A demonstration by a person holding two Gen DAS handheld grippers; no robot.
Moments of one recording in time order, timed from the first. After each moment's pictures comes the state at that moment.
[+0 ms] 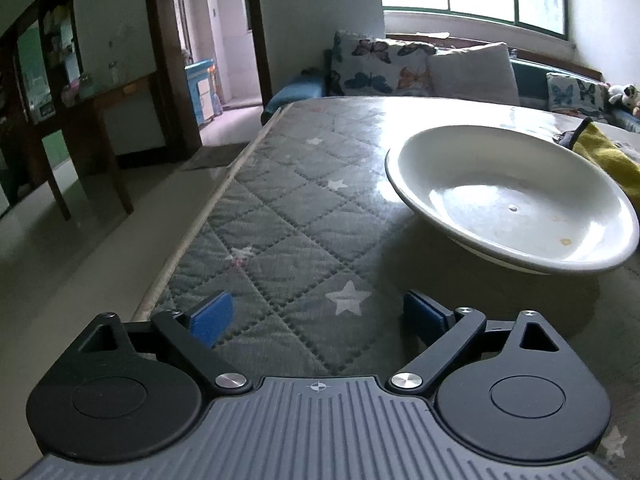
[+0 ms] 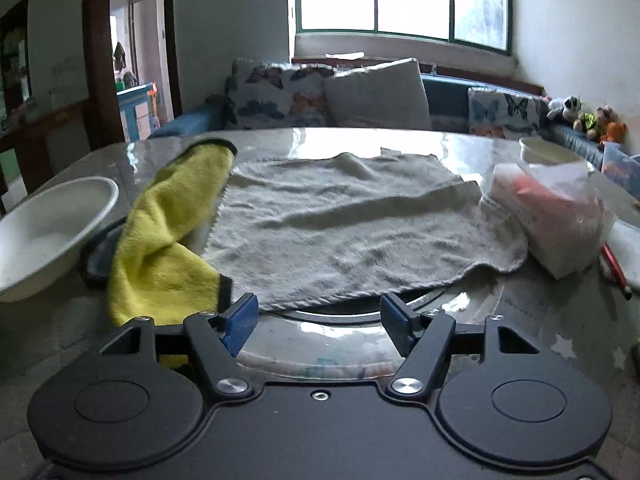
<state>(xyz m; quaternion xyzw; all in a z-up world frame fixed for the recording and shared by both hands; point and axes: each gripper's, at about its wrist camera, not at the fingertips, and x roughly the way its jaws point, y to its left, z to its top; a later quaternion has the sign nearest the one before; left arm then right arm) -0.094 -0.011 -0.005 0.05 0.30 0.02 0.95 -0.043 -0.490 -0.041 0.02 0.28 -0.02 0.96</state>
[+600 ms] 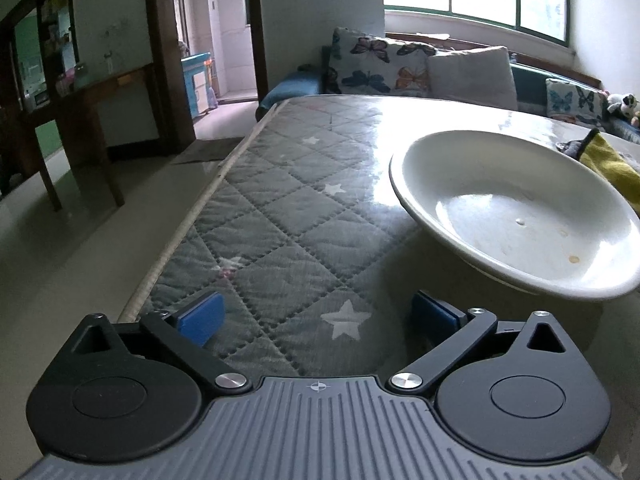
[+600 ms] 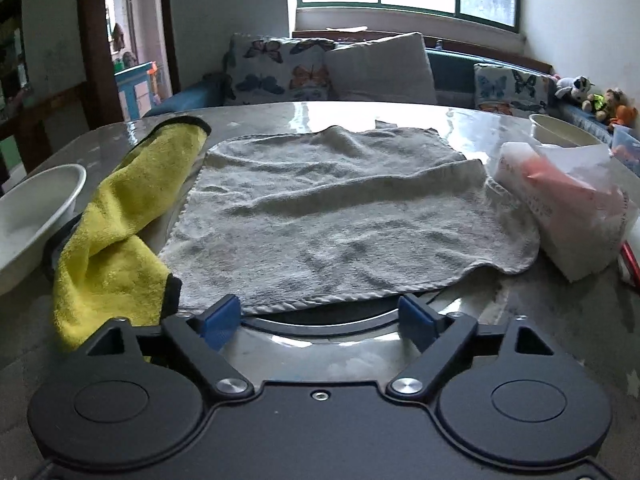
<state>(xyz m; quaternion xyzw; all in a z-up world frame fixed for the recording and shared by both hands) -0.072 -0.003 -0.008 0.02 0.31 0.01 0.95 -0.015 -0.510 -0.048 0.02 0.31 0.00 0.95</state>
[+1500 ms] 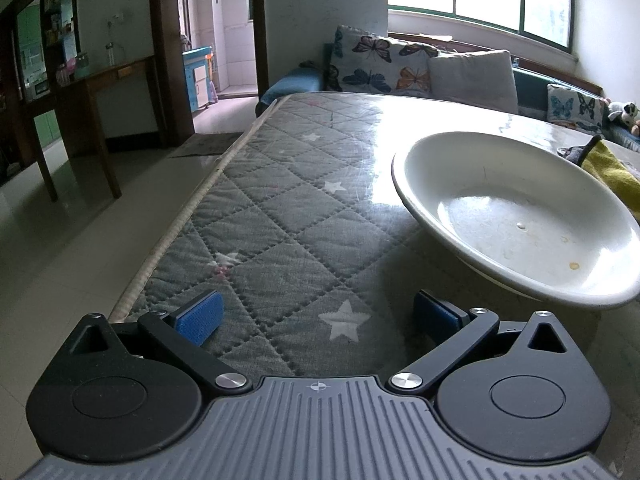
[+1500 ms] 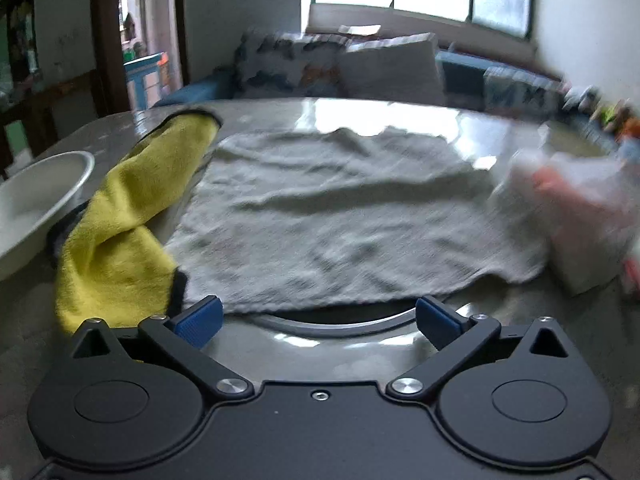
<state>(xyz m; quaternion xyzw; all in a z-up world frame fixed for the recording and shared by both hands) -0.062 -0.005 -0.009 0.01 0.32 0.01 0.95 -0.021 -0.509 -0.042 -0.02 0.30 0.00 0.95</state>
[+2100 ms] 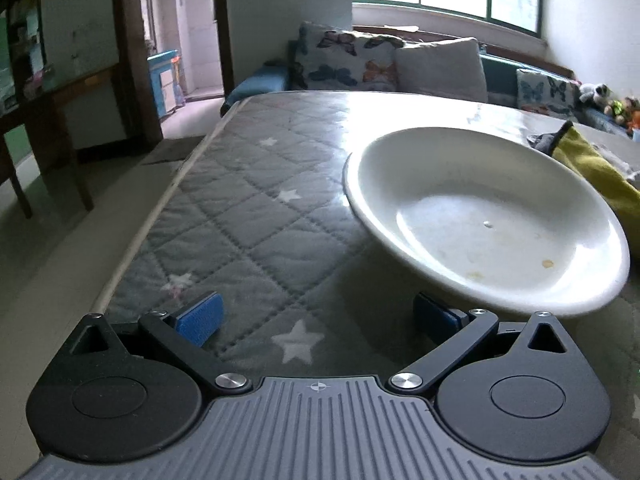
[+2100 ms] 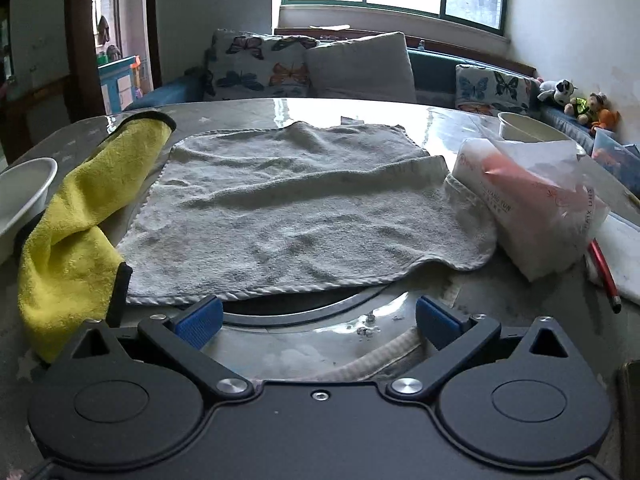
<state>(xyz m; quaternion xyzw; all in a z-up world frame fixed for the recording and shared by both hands) -0.051 -0.019 -0.006 0.04 0.32 -0.04 0.95 -0.017 -0.535 -0.048 0.01 0.31 -0.04 0.95</state>
